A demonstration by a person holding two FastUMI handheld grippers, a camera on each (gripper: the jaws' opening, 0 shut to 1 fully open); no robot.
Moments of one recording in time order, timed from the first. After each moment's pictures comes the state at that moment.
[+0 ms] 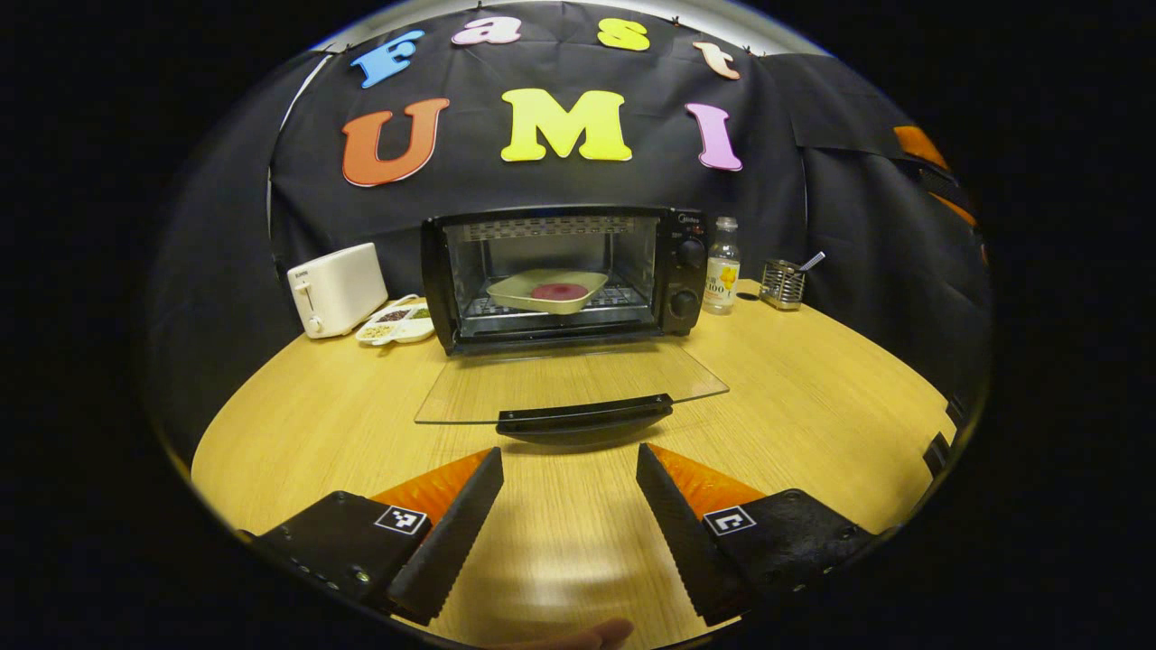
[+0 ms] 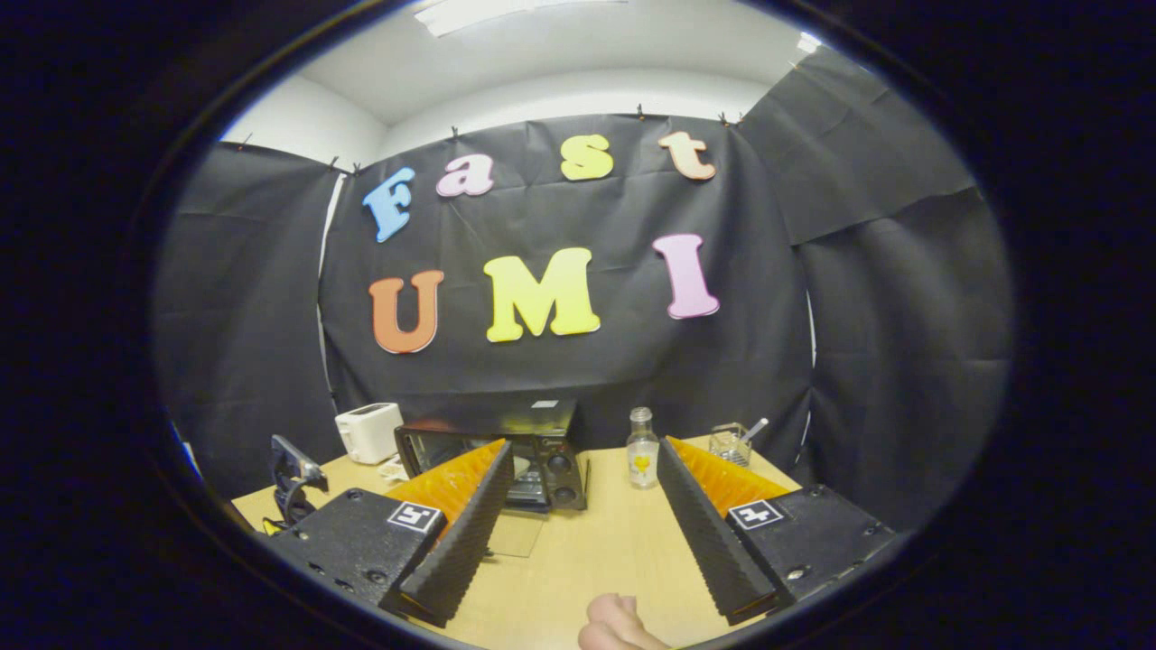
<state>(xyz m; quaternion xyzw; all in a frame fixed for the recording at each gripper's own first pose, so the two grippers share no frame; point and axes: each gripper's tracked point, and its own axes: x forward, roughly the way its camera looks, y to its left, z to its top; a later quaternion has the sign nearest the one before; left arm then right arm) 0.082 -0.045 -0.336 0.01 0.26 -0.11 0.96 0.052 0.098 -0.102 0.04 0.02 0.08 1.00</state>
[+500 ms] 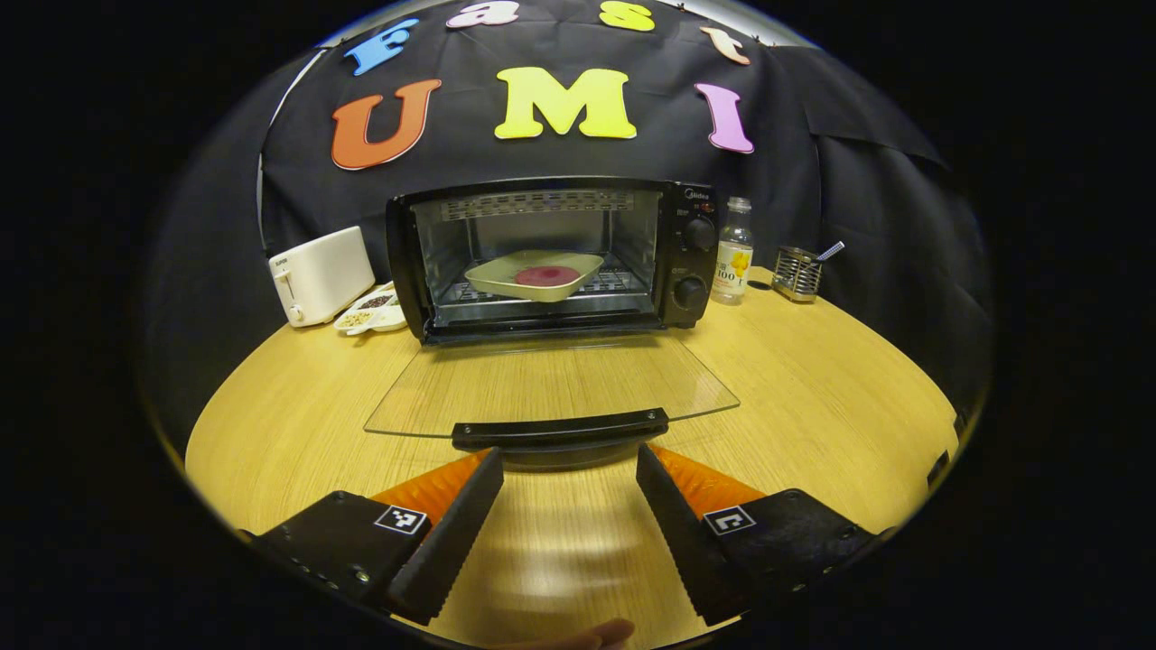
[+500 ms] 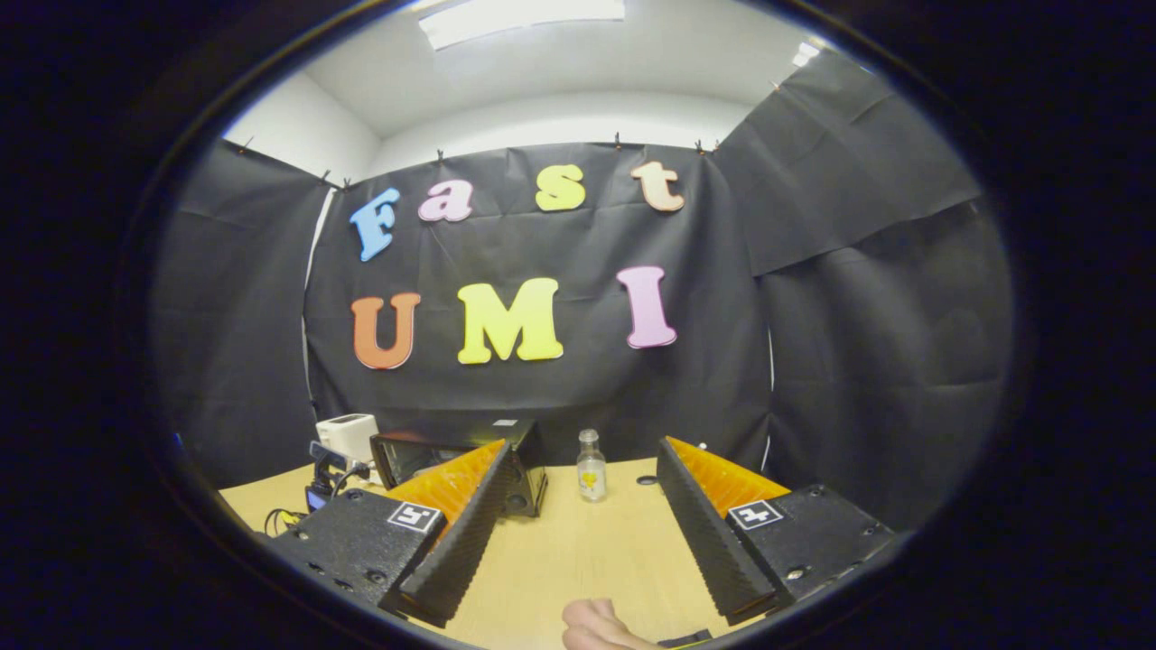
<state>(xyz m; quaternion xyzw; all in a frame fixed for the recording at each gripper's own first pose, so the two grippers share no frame) 0.114 -0.064 -0.348 0.01 0.28 -0.10 0.95 0.012 0.033 -0.083 0.03 -0.03 0.05 1.00</state>
